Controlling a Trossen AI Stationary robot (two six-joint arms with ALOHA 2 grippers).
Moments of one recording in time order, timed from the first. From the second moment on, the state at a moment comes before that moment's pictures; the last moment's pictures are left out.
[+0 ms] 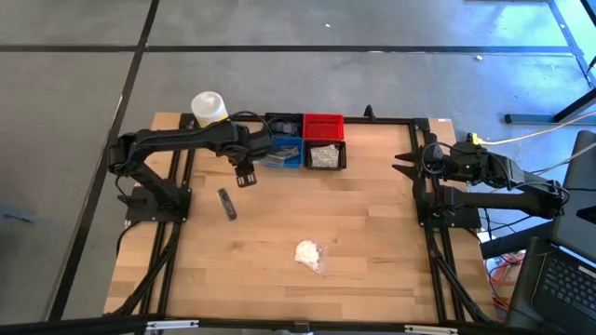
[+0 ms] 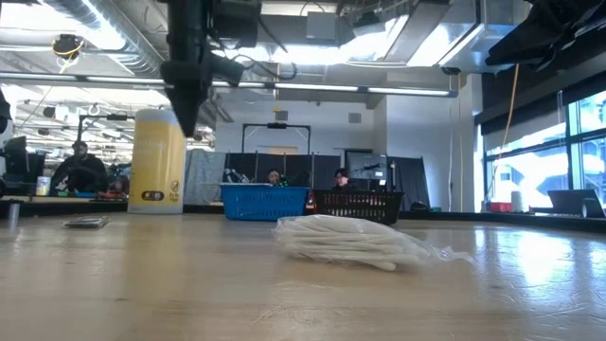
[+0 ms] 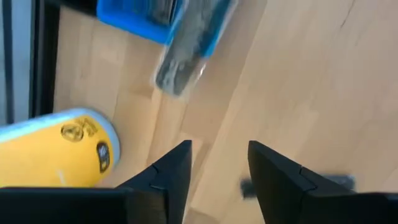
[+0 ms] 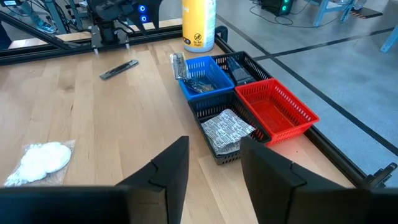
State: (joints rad) left arm 0.30 1.52 1.27 -1.20 -0.23 -0.03; right arm -0.13 0.37 0.69 -0.74 0.19 0.10
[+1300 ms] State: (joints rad) left arm 0.45 1.67 0.97 -0.74 -0.23 0.20; right arm -0.13 0.37 0.69 -0.74 0.19 0.10
